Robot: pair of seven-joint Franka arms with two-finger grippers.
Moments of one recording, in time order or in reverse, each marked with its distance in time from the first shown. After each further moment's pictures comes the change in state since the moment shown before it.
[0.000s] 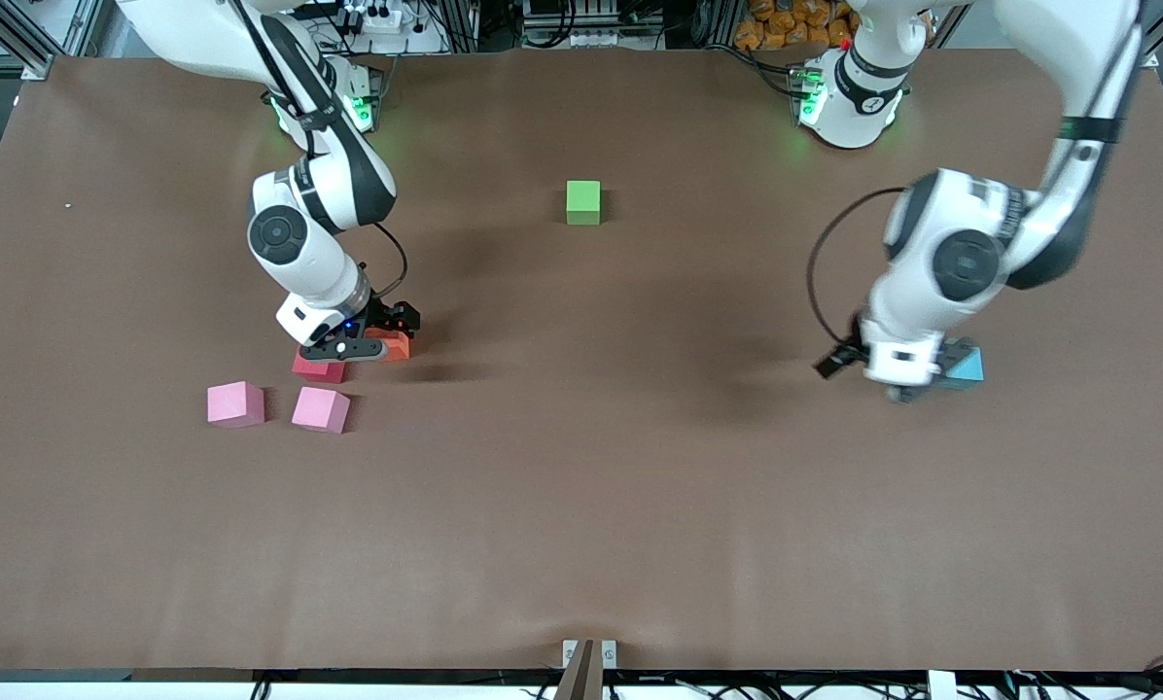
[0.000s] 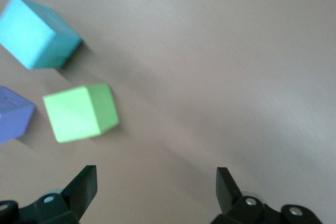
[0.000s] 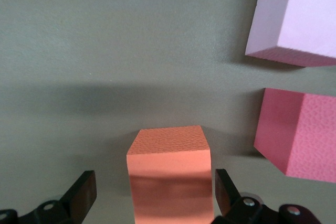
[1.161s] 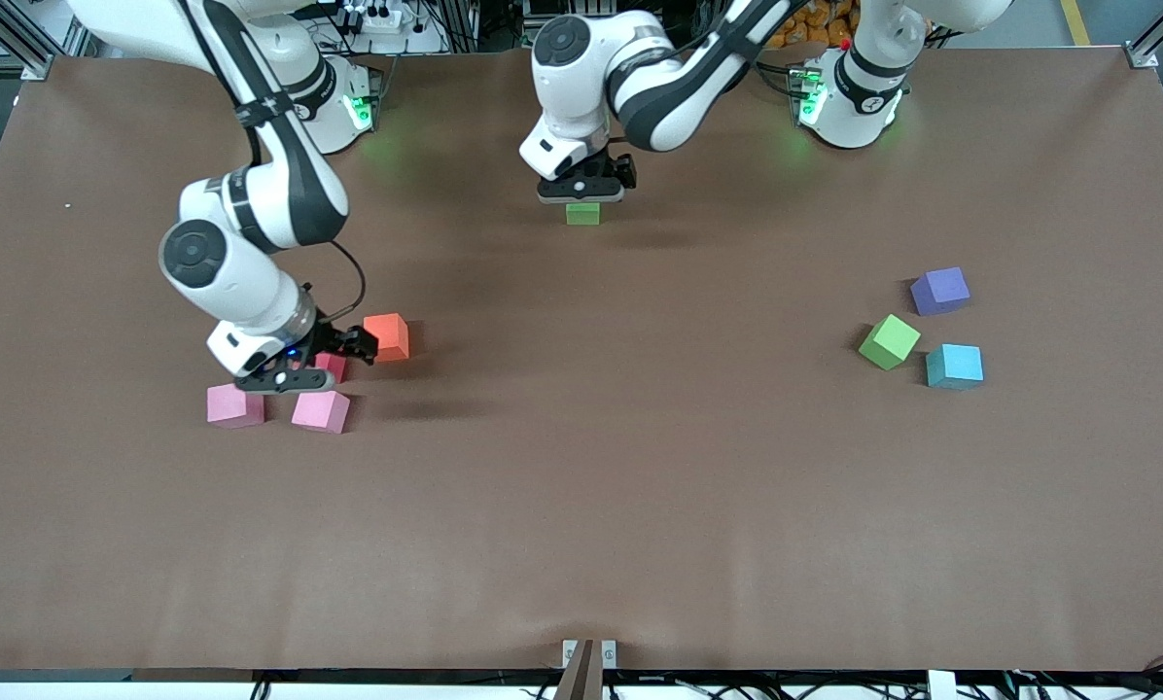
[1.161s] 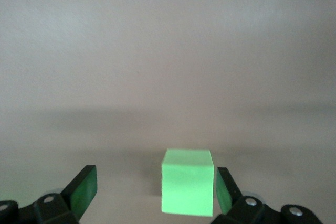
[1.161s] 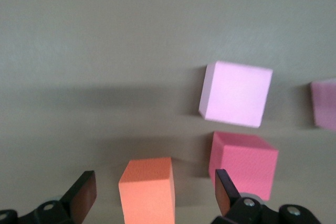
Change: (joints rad) left arm -0.877 0.027 -0.013 0.031 0.000 0.031 -0.203; right arm -0.088 -0.043 0.000 0.188 0.000 -0.230 -0.052
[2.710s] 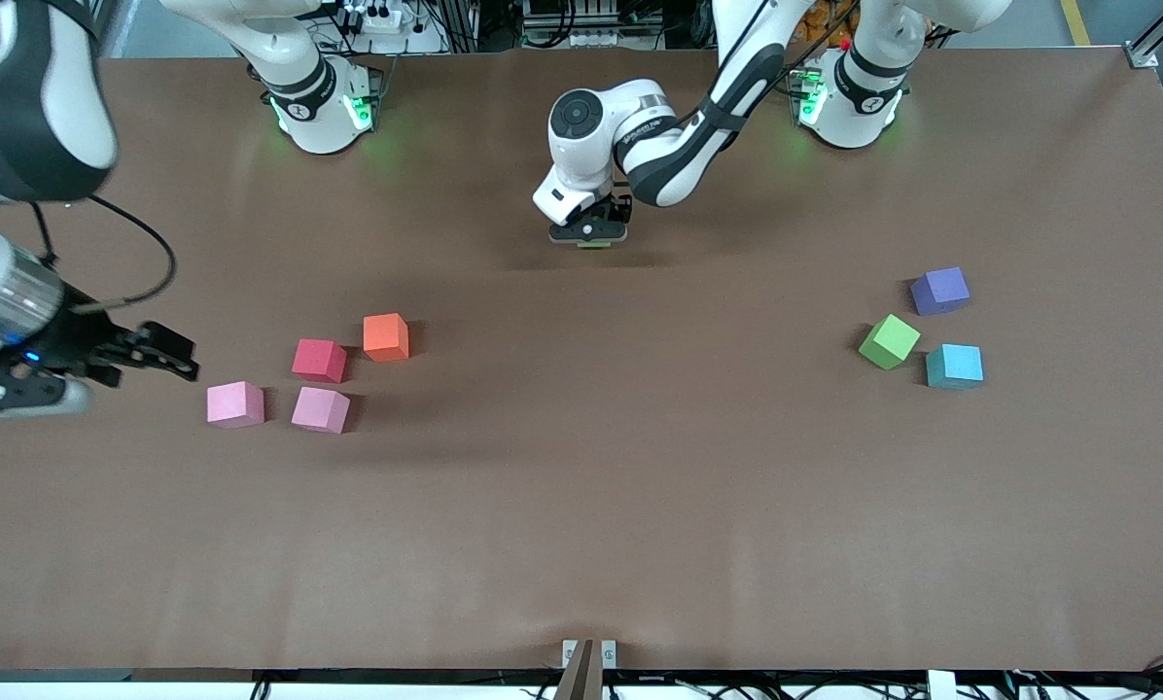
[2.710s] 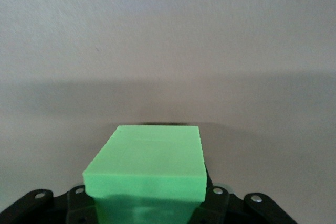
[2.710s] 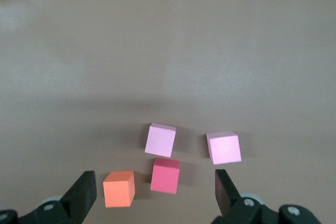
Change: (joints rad) left arm -0.044 0.230 0.016 -0.026 0.001 0.200 0.019; right arm -0.199 0.017 -0.002 0.624 -0.001 -0.513 -0.216
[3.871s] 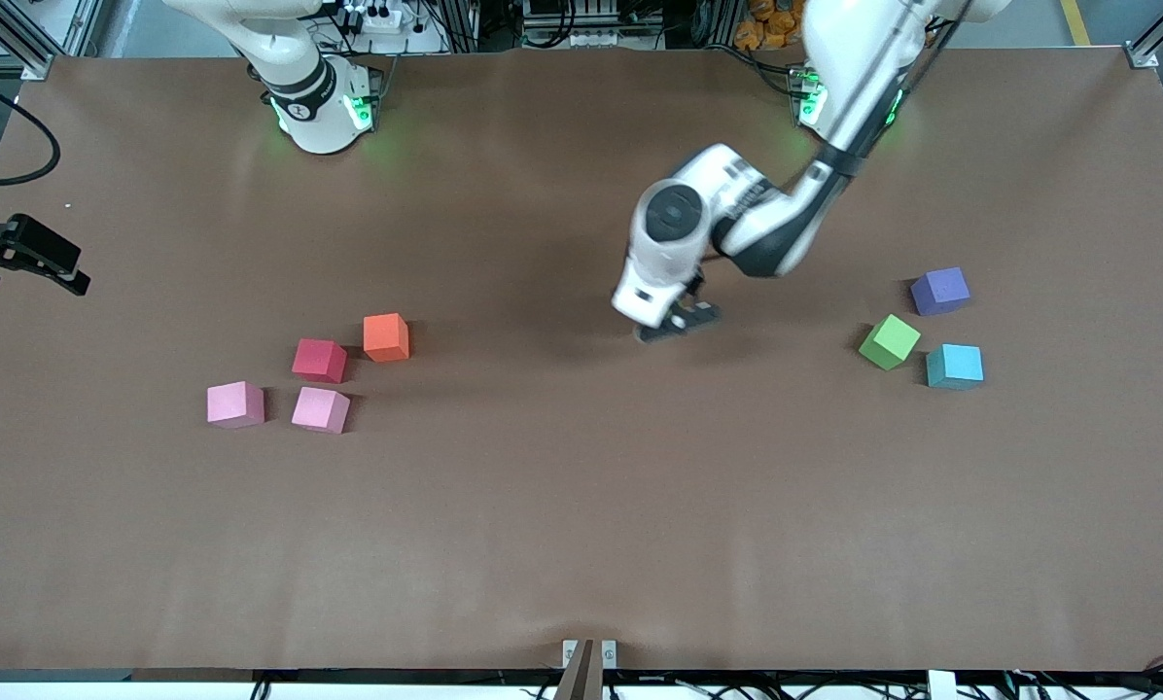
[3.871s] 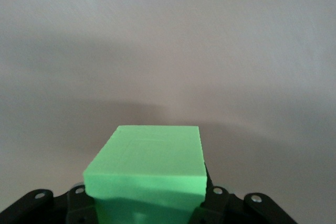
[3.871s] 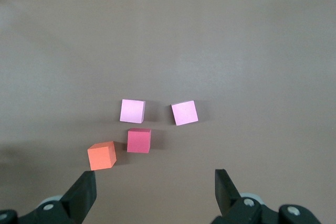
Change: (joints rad) left arm 0.234 -0.051 0.052 0.128 -0.055 -0.159 0.067; right arm -0.089 -0.206 -0.014 0.037 -0.046 -0.249 -0.001
